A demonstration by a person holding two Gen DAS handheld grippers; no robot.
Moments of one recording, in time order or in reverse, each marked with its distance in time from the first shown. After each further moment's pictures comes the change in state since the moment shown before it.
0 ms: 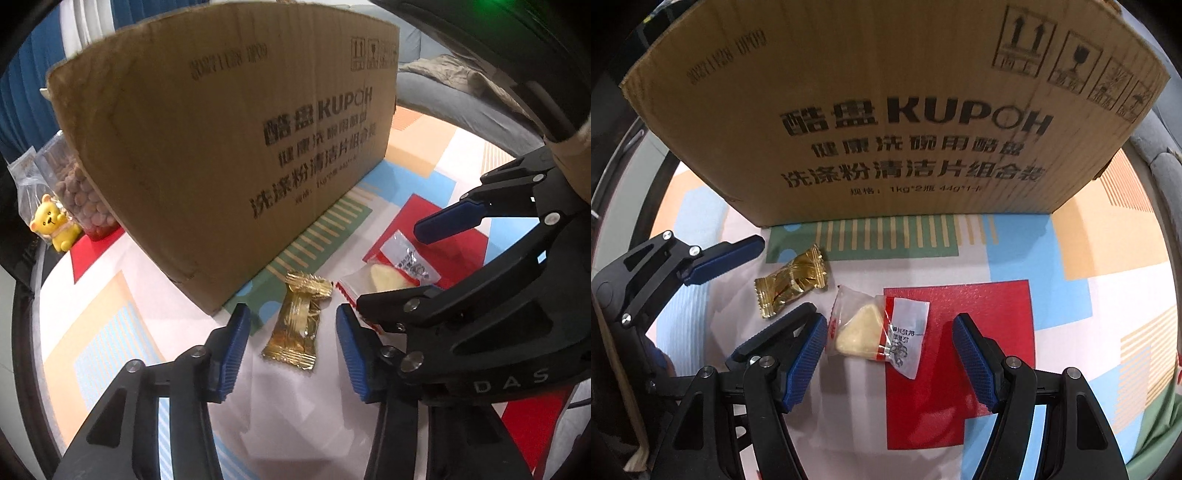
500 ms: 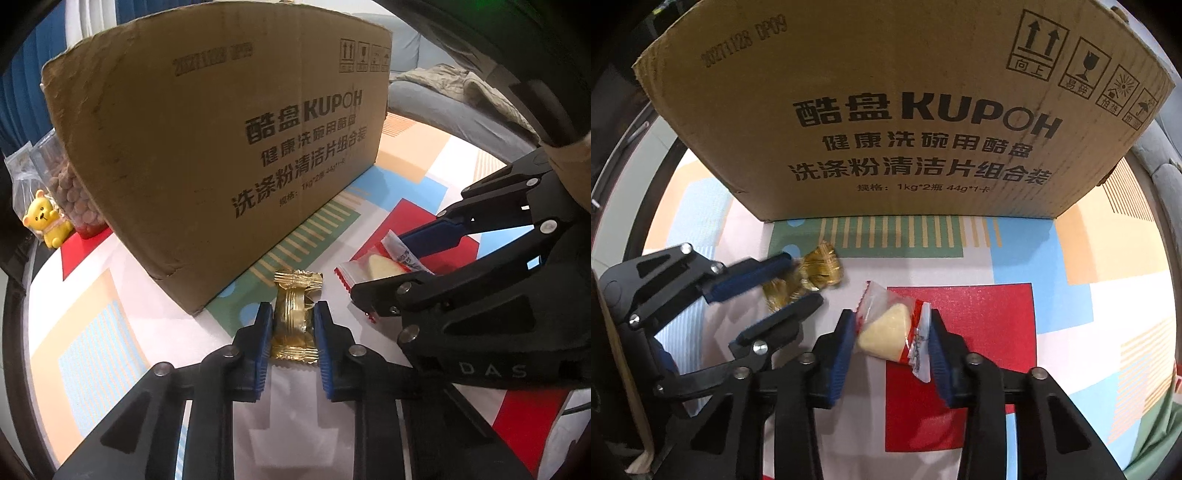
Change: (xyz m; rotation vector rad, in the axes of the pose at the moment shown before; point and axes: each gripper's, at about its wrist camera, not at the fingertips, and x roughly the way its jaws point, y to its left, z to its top) left arm 0.001 -0.007 -0.002 -0.025 -0.037 -0.023; right arm 0.001 0.014 -0.007 -0.047 -0.036 -0.009
